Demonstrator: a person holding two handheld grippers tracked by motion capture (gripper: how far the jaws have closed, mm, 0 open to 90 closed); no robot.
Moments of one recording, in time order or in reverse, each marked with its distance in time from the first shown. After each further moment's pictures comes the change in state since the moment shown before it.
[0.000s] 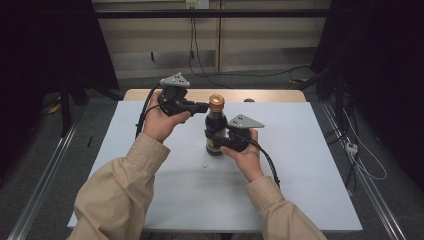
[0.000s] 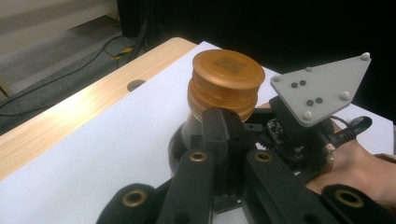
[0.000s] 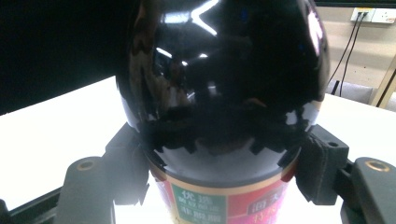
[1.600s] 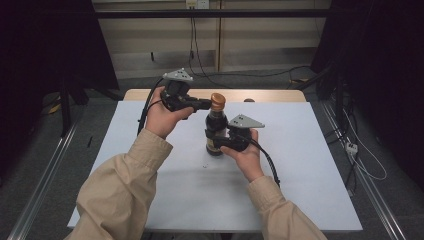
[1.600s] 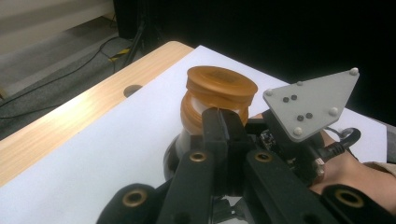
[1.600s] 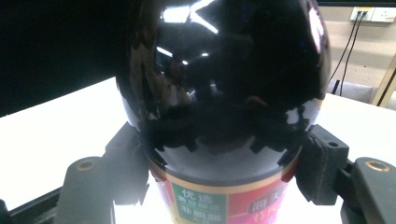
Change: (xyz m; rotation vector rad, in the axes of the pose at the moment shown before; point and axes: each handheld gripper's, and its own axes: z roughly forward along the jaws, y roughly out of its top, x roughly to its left) left arm -0.001 0.012 0.002 -0.002 -0.015 0.002; right arm -0.001 -0.001 0.000 -0.003 0.001 0.008
